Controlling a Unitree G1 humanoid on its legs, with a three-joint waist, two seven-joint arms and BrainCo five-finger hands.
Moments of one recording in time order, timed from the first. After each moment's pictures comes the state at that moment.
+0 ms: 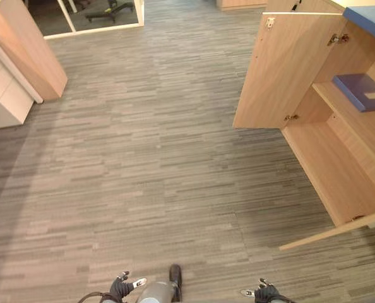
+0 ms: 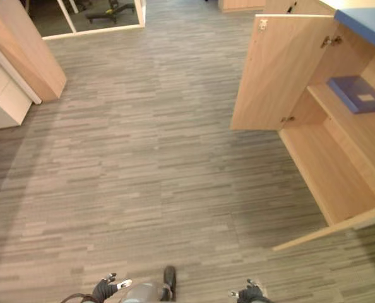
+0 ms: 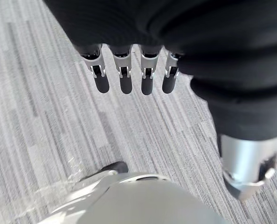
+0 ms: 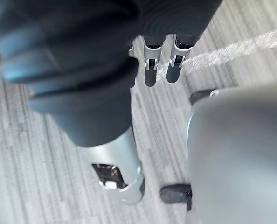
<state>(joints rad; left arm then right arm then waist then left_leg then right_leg) 0.08 0.20 -0.18 1.11 0.02 -0.16 0.09 -0.03 -0.09 -0.15 1.25 0.02 -0.06 -0.09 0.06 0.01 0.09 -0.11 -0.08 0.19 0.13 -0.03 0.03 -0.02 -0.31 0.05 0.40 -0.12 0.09</state>
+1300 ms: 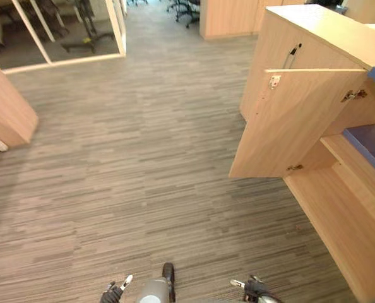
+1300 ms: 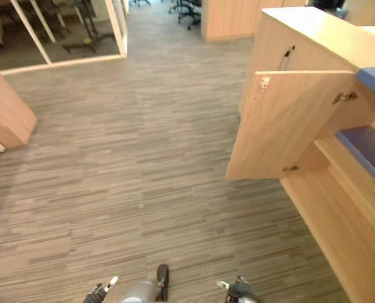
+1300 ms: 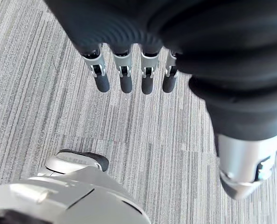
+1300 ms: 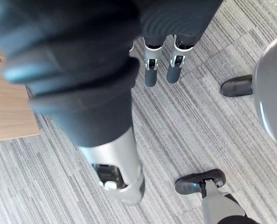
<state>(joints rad) 0.15 0.10 0.17 1.07 -0.26 -0.18 0.09 -0.04 -0.02 -0.20 1.25 0.18 -0.08 -0.08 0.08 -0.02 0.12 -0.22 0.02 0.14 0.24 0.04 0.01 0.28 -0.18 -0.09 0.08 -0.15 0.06</state>
